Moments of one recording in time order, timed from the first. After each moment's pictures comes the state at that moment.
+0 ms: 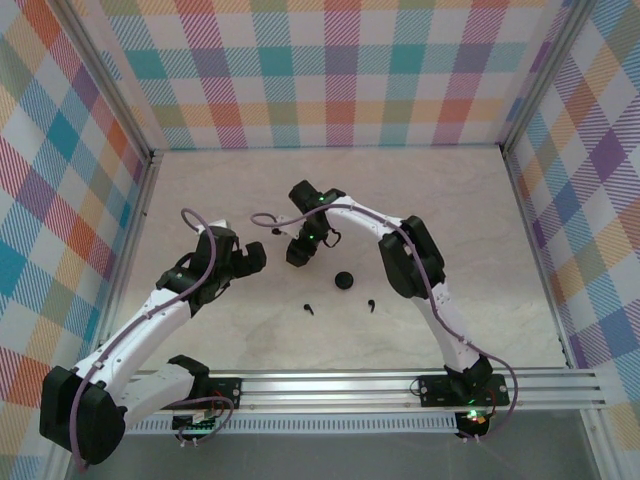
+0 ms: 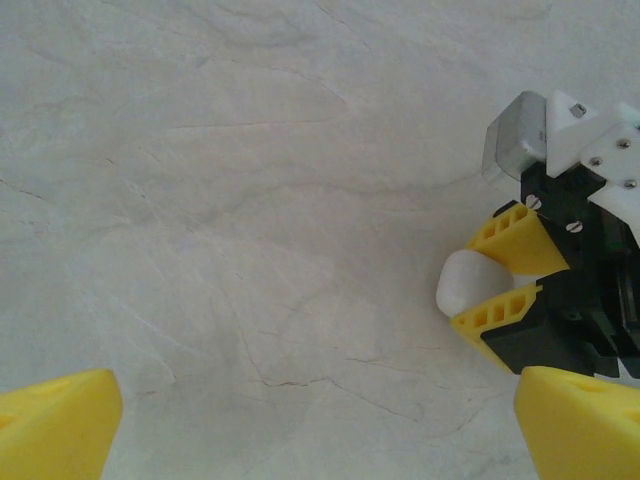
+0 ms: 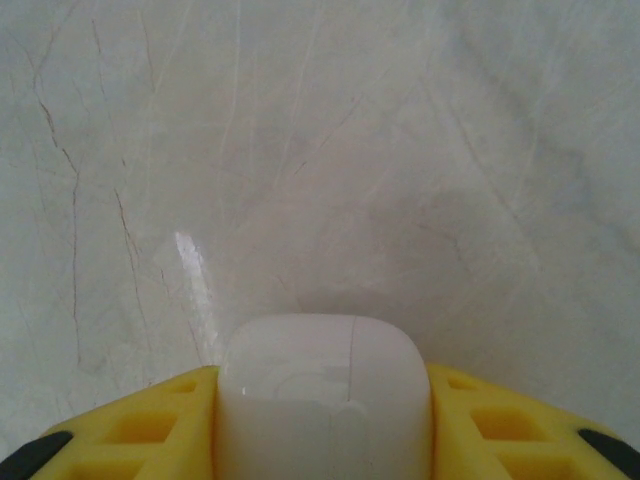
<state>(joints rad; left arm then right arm) -0.40 1.01 0.71 -0.50 -0.20 -0.58 0.73 2.39 1.99 -0.88 -0.41 -0.47</state>
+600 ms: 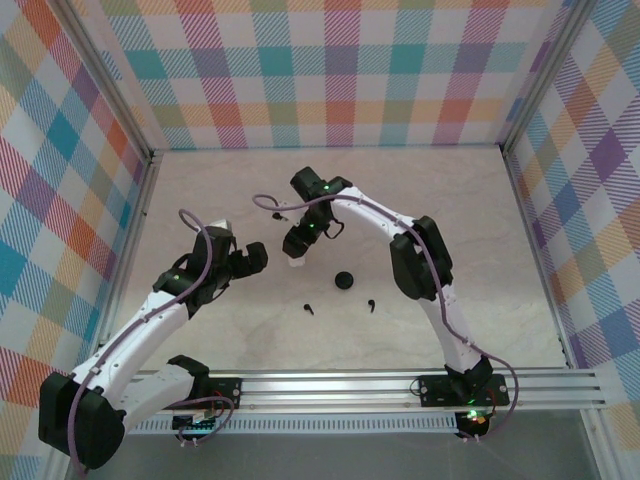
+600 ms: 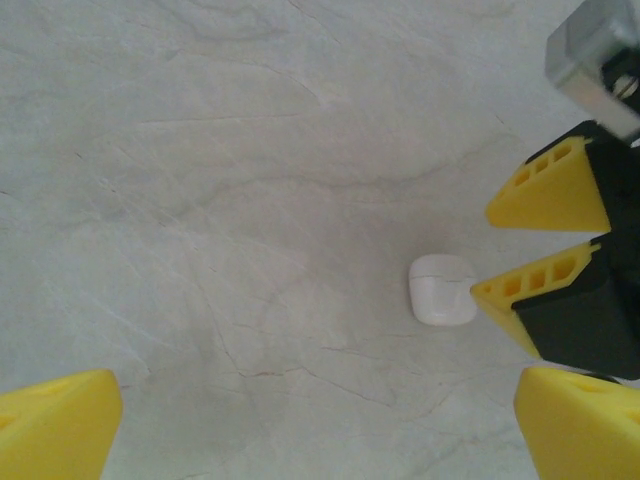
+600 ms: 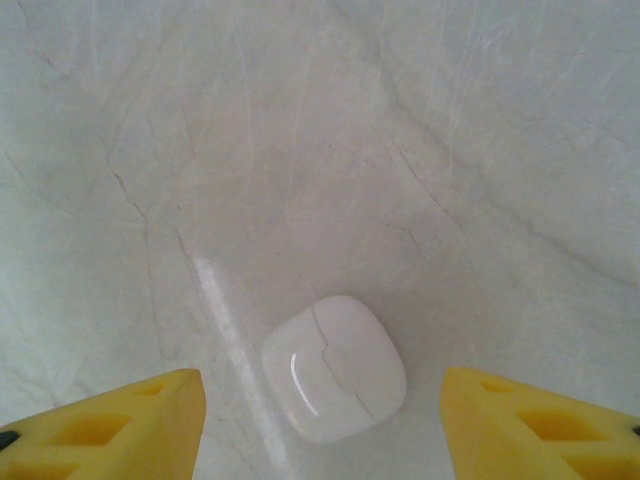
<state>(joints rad) -0.40 0.98 0.71 -0.50 -0.13 -0.58 0.73 2.30 2.03 -0.94 -0.40 -0.32</state>
